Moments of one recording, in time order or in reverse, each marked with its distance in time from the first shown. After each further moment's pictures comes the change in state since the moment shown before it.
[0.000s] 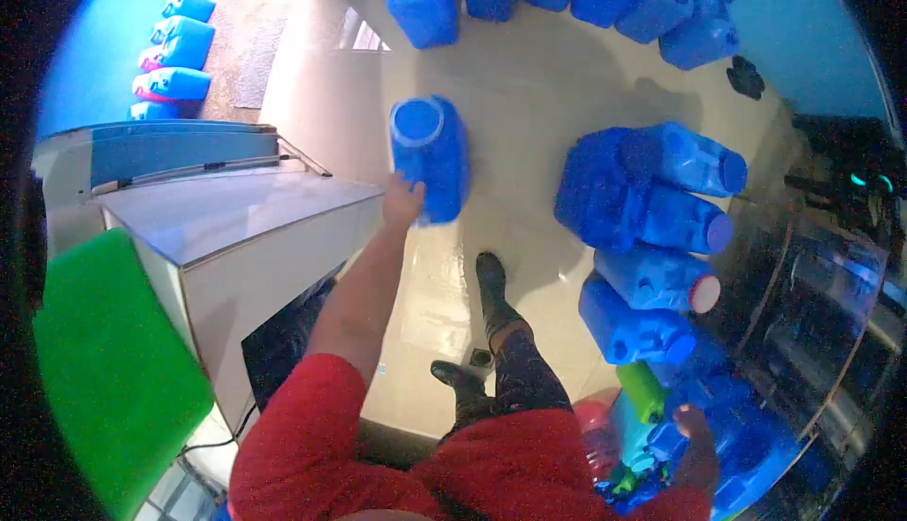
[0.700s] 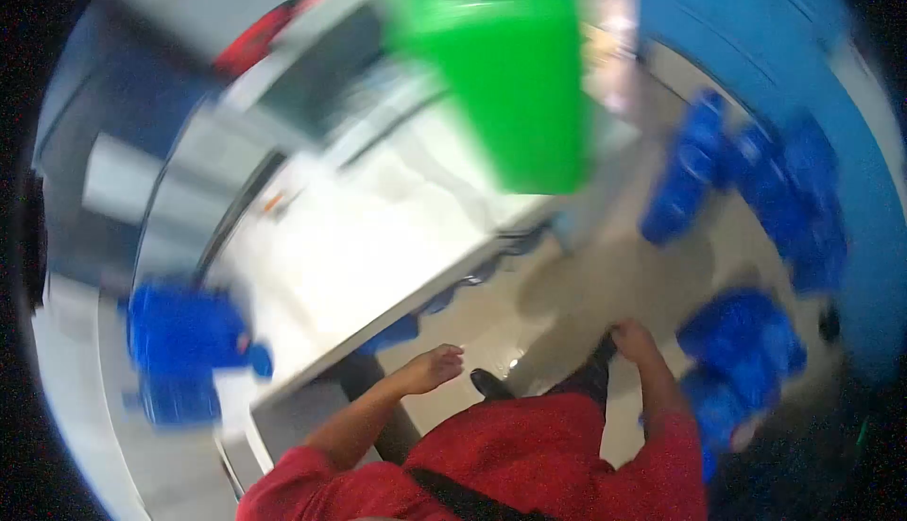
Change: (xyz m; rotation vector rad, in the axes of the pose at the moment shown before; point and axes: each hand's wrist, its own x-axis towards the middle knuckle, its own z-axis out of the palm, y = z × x) left_hand -0.638 -0.301 -0.269 -0.274 -0.053 0.107; right_hand -0.253 -0.471 0.175 -0.487 0.259 -1.622
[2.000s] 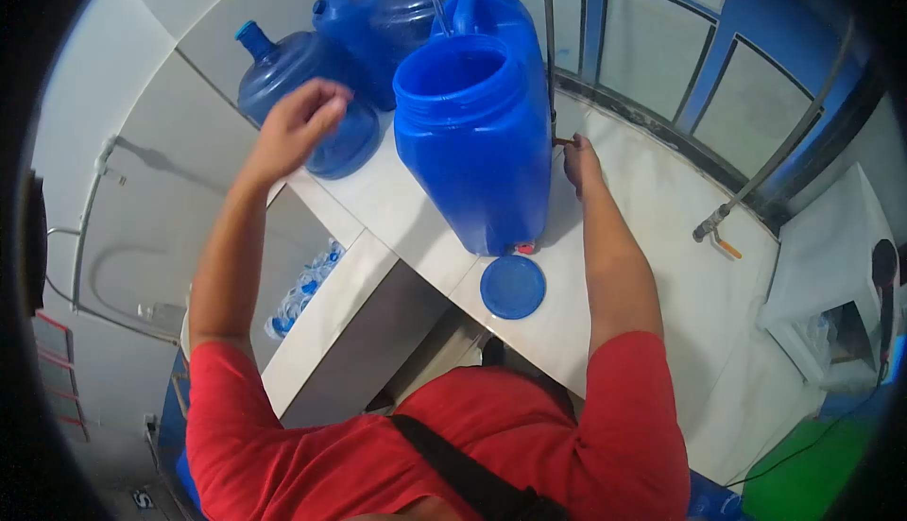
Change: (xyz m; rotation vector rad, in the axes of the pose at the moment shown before) left_hand -0.652 -0.207 -0.382 0.033 1.520 -0.229; right_hand 0.266 -1.055 0.307 0.545 -0.509 -0.591
